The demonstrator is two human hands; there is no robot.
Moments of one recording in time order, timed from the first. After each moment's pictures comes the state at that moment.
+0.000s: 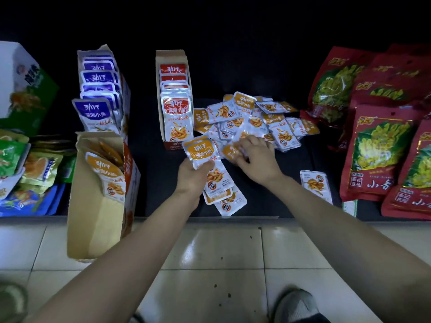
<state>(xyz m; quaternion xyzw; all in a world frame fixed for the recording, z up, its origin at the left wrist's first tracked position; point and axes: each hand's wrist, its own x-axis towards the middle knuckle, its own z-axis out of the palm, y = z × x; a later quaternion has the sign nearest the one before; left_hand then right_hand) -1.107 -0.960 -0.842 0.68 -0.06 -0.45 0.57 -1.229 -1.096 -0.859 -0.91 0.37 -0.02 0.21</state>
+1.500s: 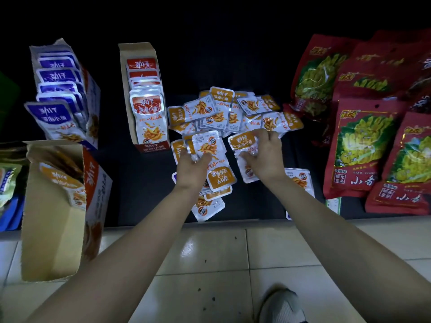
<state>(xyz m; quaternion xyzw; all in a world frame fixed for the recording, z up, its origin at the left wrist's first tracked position) -1.137 -1.007 -0.849 0.72 -0.08 -0.43 0.54 -1.270 -1.126 -0.867 -0.80 0.51 -0.14 0.26</state>
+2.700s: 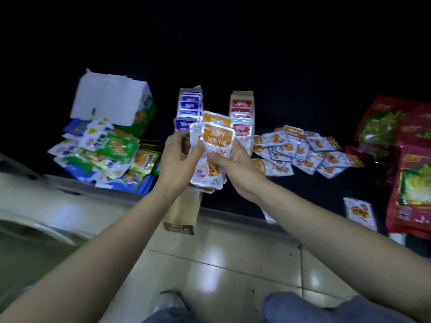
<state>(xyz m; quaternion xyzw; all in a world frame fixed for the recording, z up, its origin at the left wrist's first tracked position) -1.025 -0.826 -0.715 0.78 -0.28 -0.15 0.54 -1.119 -0.935 -0.733 -0.58 0.22 -0.17 0.77</state>
